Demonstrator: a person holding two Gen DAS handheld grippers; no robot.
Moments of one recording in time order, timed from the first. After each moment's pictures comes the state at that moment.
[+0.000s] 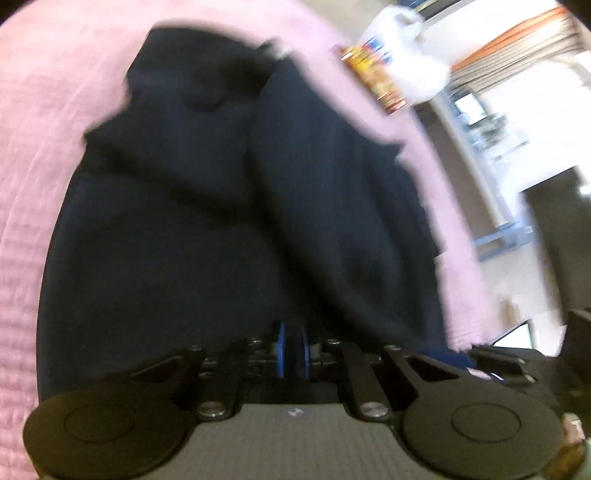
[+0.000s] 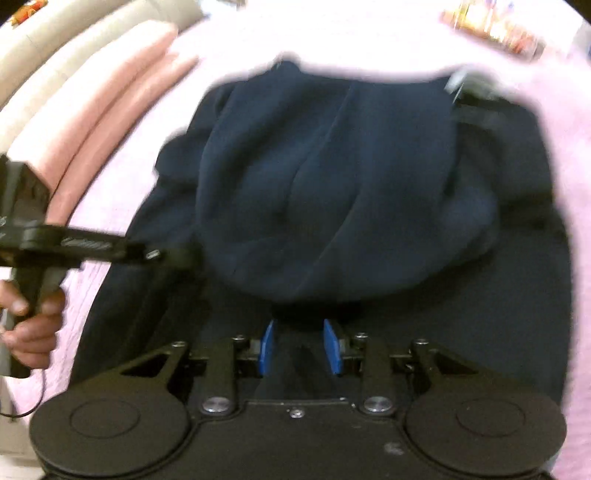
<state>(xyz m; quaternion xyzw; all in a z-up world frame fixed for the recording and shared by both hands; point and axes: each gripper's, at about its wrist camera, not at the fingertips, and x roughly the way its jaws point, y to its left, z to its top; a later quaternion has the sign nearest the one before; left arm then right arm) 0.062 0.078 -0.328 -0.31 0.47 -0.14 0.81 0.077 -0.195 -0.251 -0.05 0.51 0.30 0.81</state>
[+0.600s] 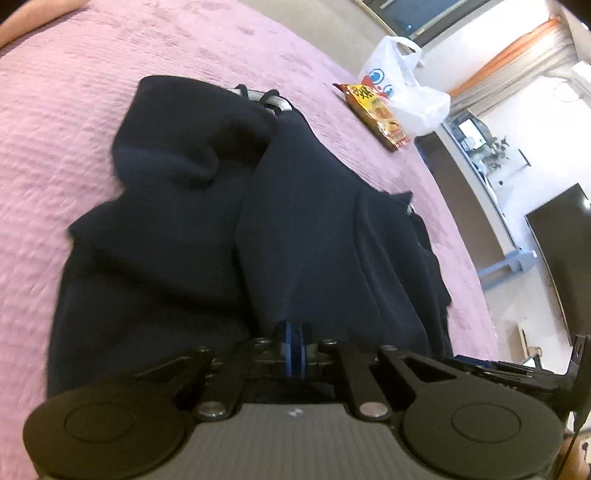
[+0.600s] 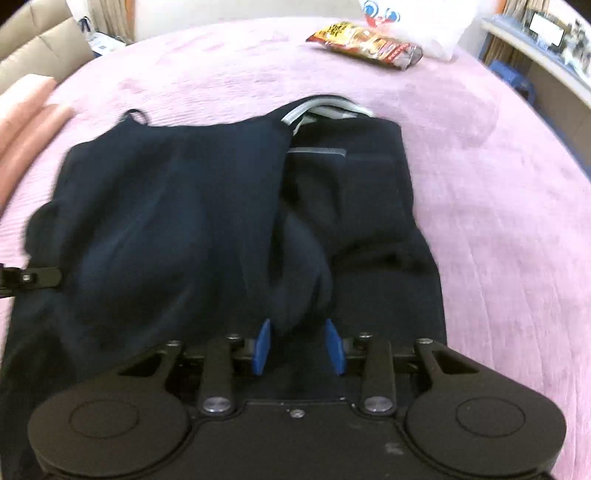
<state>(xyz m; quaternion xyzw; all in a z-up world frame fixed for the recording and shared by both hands) 0.096 0.081 -0.330 -0.30 0.45 -0.10 0.84 0.110 -0.238 -0.268 -0.05 0.51 0.13 0.85</state>
